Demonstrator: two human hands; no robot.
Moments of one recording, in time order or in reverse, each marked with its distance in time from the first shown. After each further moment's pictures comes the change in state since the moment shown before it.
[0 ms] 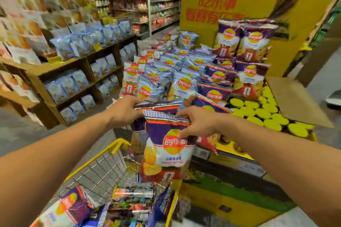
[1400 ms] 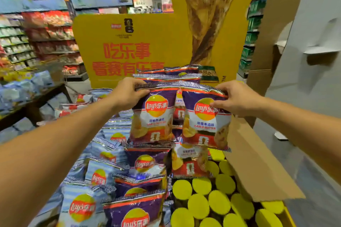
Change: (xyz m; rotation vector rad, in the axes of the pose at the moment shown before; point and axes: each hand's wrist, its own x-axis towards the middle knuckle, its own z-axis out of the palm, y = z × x) left_hand 0.491 0.259 0.049 -0.001 0.096 0.312; right_hand 0.038 0.357 -0.348 0.049 0.661 0.337
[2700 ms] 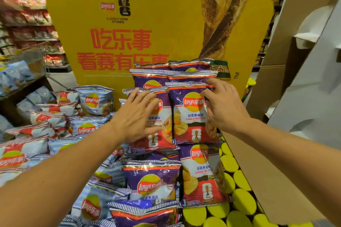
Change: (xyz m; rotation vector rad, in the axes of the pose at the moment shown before) left_hand 0.044 -0.109 0.068 0.910 -0.089 0.528; right_hand 0.093 0.005 0.108 -0.505 0.305 -0.141
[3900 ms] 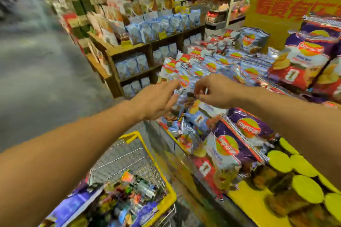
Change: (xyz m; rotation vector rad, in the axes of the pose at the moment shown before) left_hand -0.434 0.146 -0.172 -0.243 -0.155 -0.754; right_hand -0.188 -0.307 -0.102 0.509 -0.504 -0.995
